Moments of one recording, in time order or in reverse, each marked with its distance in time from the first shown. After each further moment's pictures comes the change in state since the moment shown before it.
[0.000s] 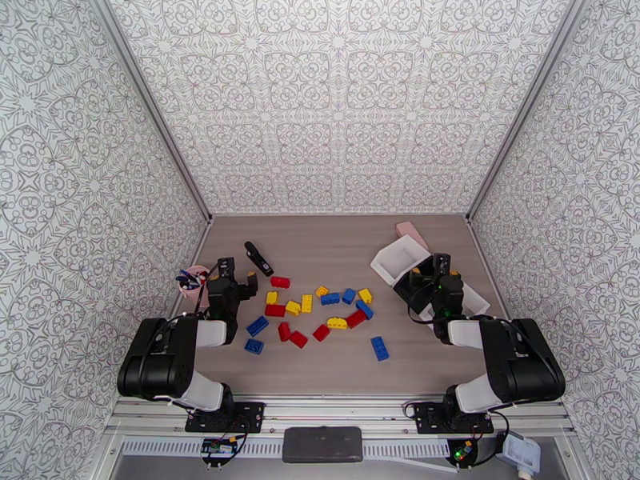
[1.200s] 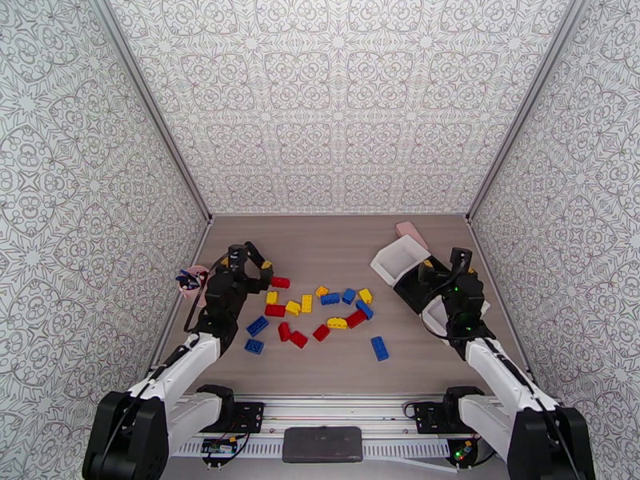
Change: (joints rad) left arm -0.268 -0.441 0.150 -0.455 0.140 0.068; right arm 0.000 -0.557 0.079 -0.566 0.021 0.163
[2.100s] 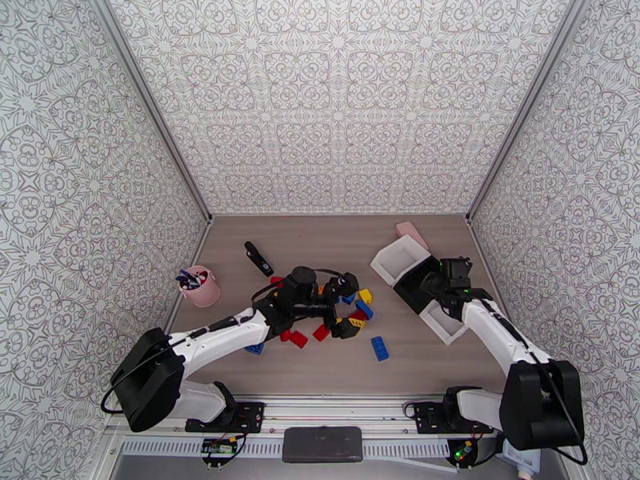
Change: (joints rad) left arm -0.555 0.324 0.296 -0.182 0.614 0.091; right arm 0.000 0.357 0.315 -0.697 0.040 0.437
